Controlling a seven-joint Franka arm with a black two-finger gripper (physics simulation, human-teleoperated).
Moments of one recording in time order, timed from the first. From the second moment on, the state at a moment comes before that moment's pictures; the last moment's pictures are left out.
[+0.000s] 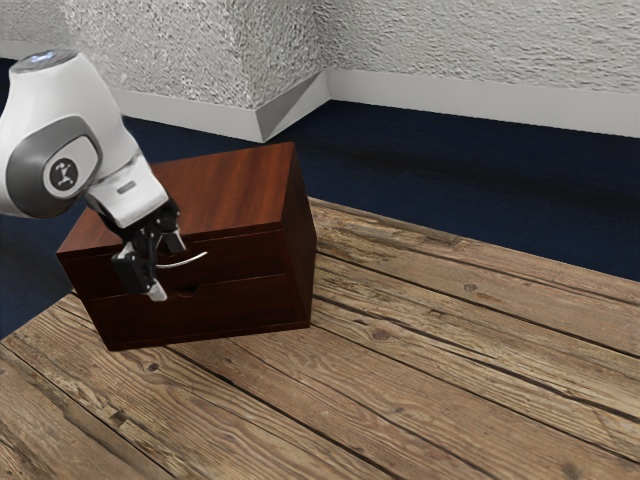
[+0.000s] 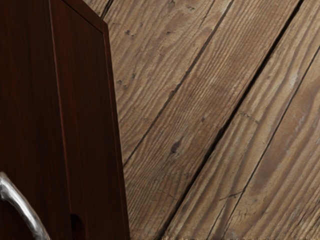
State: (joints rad) arm 0.13 -0.19 0.15 -1.92 0.06 1.89 1.30
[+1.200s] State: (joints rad) arm 0.14 -0.19 0.18 -2.00 0.06 2.00 1.34
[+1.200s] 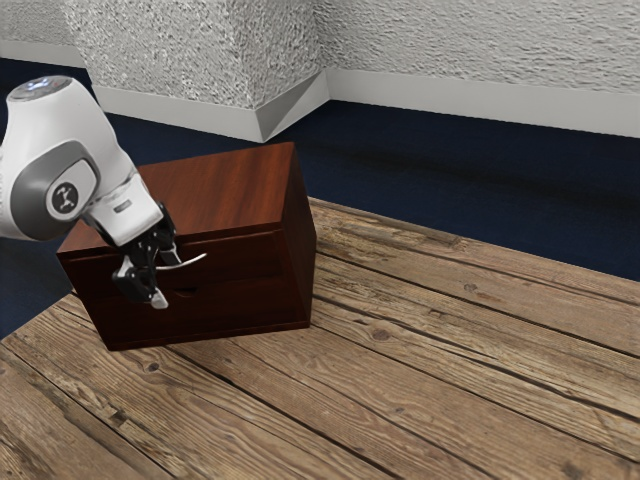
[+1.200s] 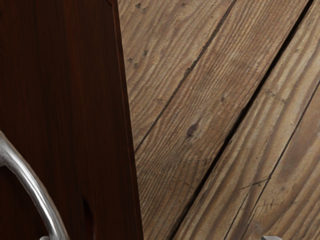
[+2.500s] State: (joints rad) arm 0.12 -0.57 0.16 -2.35 0.06 2.03 1.30
